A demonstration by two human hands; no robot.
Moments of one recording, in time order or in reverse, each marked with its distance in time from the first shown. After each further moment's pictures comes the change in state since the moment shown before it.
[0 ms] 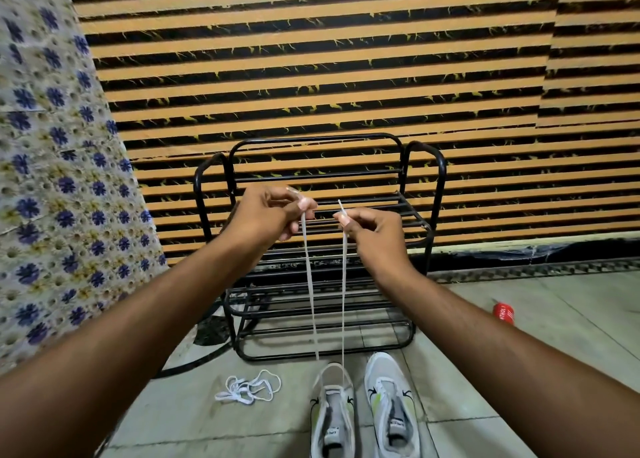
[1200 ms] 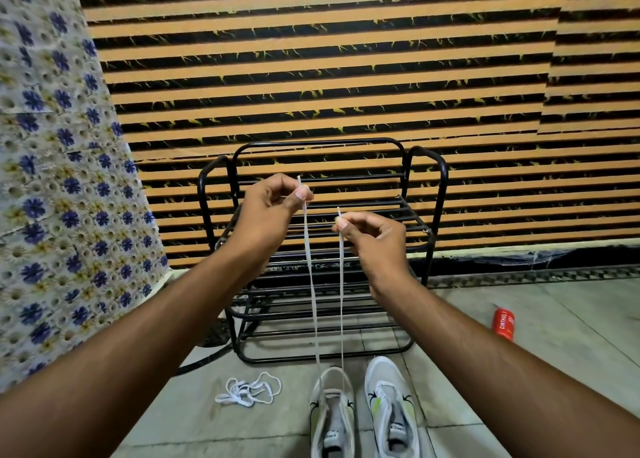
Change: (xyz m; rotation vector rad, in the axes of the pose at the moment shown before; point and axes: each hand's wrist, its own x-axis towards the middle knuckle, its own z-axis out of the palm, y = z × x) left_hand -0.003 0.004 0.011 0.023 0.174 0.149; right_hand -0.008 -0.003 0.007 0.219 0.033 0.041
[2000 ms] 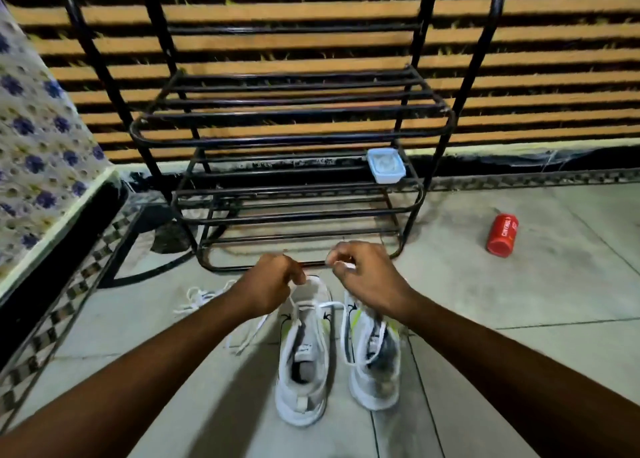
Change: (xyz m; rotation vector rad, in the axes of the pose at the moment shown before) left_hand -0.090 -0.289 0.078 0.729 -0.727 -0.256; right_hand -0.041 0.218 -0.083 -0.790 -0.545 0.125
